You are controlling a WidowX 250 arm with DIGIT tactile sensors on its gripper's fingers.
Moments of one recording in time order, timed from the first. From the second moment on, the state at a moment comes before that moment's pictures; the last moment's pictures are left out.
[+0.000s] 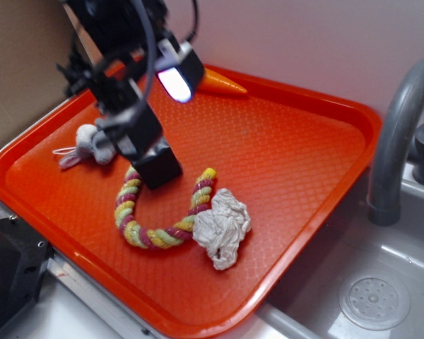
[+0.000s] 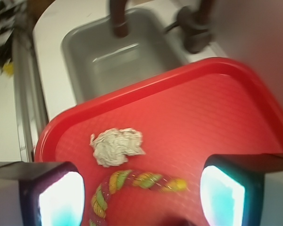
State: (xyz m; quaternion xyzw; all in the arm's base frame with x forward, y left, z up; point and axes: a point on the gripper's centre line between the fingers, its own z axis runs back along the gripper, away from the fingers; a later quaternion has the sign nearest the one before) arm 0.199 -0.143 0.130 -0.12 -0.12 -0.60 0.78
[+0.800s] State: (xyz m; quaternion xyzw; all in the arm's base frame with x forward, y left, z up) arm 0.186 -0.182 0.057 -0.08 -0.04 -0.66 0.74
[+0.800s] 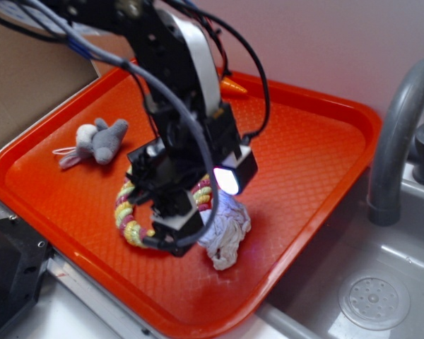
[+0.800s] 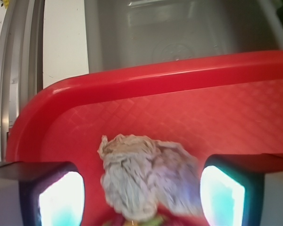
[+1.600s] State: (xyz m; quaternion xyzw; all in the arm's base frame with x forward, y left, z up) arm 0.188 -0.195 0.023 -0.03 0.02 -0.71 0.70
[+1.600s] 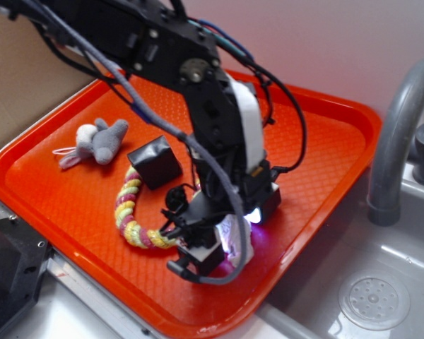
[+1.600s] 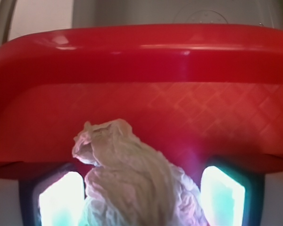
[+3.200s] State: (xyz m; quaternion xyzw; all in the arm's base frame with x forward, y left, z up) arm 0.217 -0.025 0.215 0.14 0.02 -0.11 0.98
